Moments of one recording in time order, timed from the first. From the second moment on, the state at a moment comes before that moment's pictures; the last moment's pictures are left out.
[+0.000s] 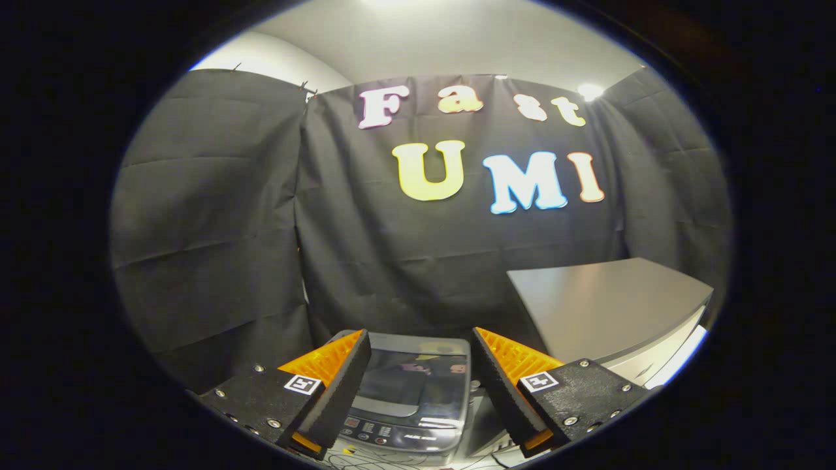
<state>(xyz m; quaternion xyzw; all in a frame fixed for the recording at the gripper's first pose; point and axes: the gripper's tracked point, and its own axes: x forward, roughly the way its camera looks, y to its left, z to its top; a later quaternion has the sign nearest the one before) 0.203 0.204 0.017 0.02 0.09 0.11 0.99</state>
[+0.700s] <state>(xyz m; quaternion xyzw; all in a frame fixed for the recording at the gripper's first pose) 0.156 0.015 0.051 0.01 0.04 0.02 1.00</state>
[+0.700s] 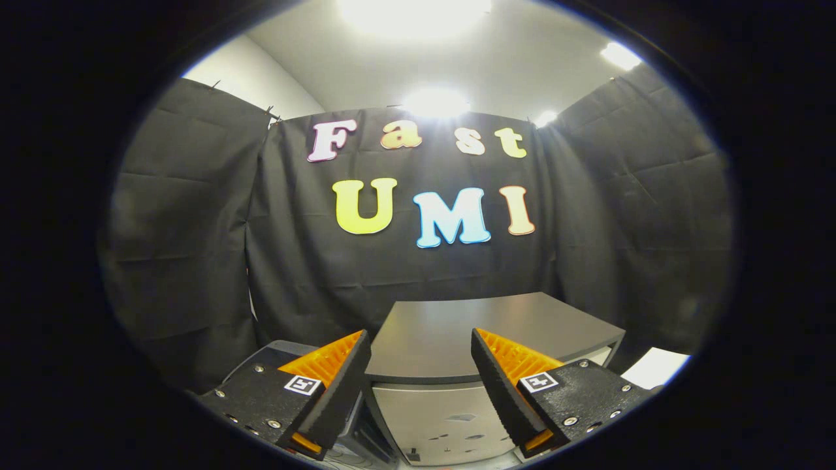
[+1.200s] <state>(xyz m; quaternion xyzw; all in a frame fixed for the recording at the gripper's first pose) 0.137 -0.040 0.053 0.01 0.03 0.03 1.00</state>
